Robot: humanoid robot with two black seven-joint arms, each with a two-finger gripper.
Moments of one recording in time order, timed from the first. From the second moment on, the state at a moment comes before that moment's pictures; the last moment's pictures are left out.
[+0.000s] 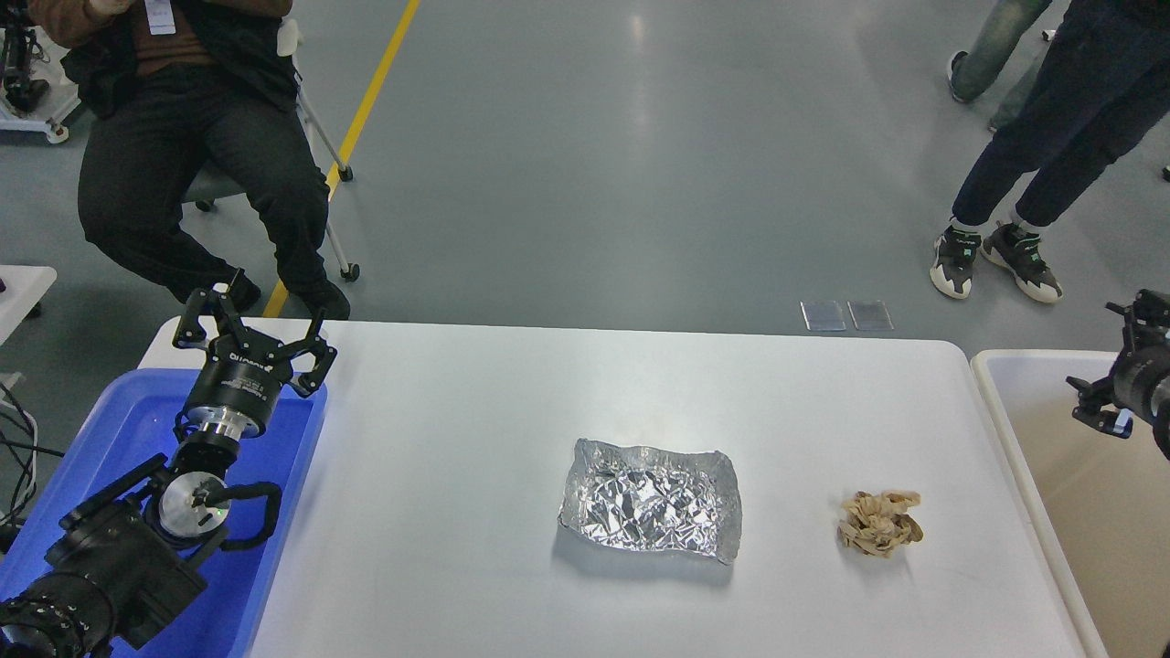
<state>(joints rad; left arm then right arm) -0.57 0.33 -0.77 -0.45 -0.16 -0.64 -0.52 0.83 -0.58 0.55 0.33 0.04 0.17 -0.05</state>
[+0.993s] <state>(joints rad) -0.57 0.33 -0.77 -0.45 -0.16 -0.64 -0.52 0.86 -0.14 0.93 0.60 0.05 0.21 -0.05</state>
